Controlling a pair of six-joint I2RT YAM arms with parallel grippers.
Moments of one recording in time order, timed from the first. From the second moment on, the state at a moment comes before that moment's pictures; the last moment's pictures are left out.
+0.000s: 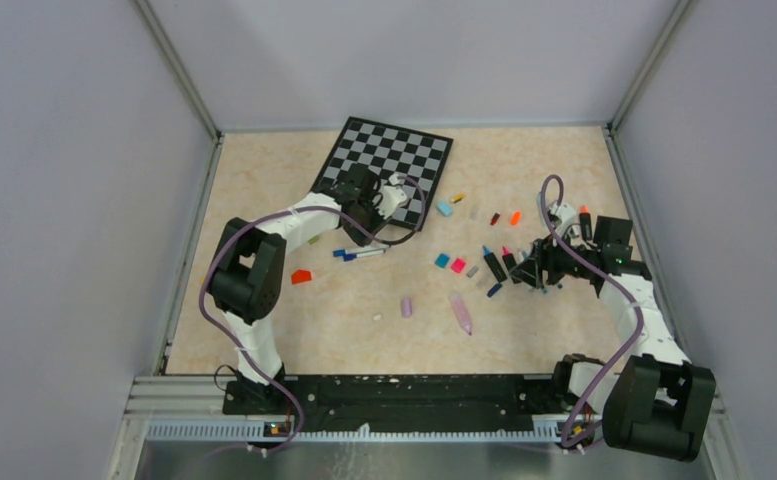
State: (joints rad) left arm -0.48 1.87 1.31 -0.52 0.12 0.42; right arm -0.20 1.06 0.62 -0.48 -0.91 -0.40
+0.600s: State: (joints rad) left arm -0.47 1.88 1.29 -0.53 0.13 0.42; right arm -0.20 1.06 0.62 -0.48 -0.91 -0.40
